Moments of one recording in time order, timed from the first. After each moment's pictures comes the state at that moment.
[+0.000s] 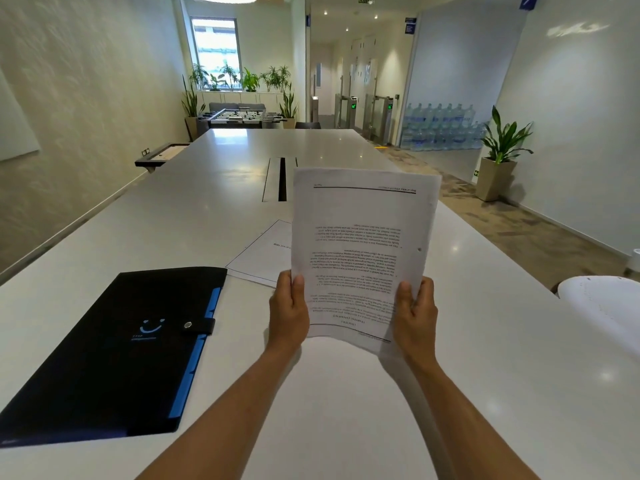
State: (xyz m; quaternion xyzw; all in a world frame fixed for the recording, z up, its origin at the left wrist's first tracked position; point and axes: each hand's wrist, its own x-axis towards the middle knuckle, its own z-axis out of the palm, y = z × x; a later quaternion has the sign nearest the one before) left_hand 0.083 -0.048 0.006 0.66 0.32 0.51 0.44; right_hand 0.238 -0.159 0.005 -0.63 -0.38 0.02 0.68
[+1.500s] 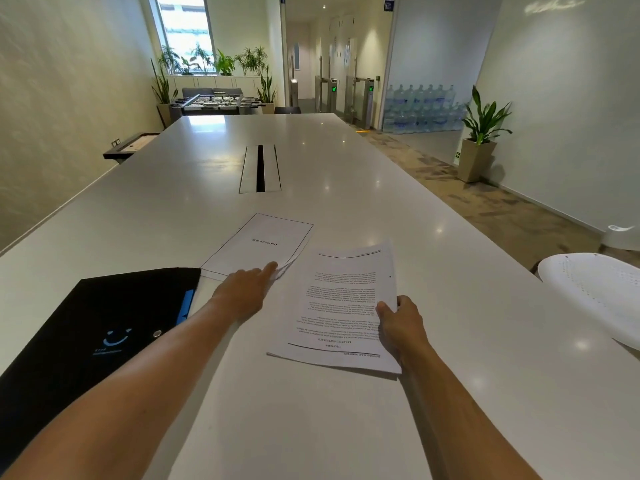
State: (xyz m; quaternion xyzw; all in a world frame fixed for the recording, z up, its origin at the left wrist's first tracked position) left_hand 0.073 0.075 -0.012 0.94 0.32 0.06 -0.06; right_hand 0.272 -0.155 -0.023 -0.79 -0.19 0.26 0.52
